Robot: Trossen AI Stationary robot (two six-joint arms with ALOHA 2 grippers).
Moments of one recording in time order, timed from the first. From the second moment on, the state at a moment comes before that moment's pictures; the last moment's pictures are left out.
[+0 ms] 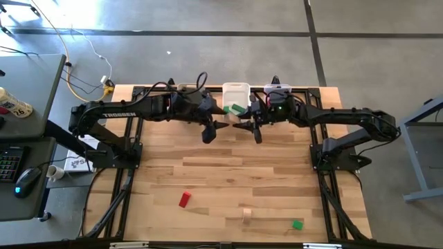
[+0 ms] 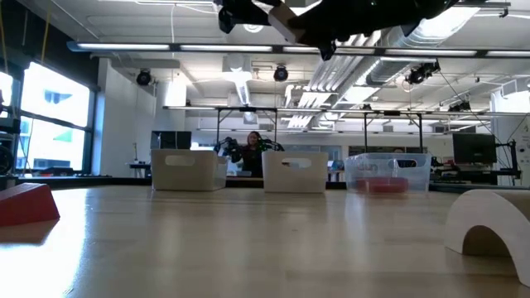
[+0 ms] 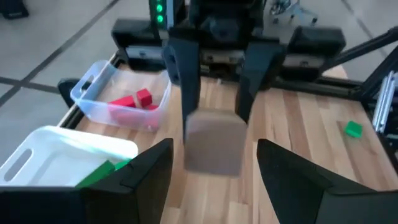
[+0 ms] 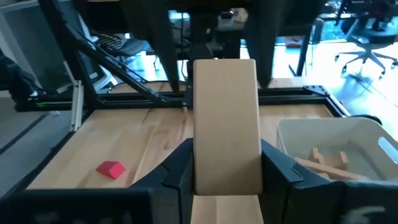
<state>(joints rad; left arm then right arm) 0.25 1.45 1.35 -0.38 0.00 -0.06 -0.26 1.30 0.90 0.17 -0.35 -0.02</state>
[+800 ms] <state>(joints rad) 0.25 1.45 1.35 -0.27 0.02 -0.03 -0.25 1.30 0.90 0.28 -0.37 0.00</state>
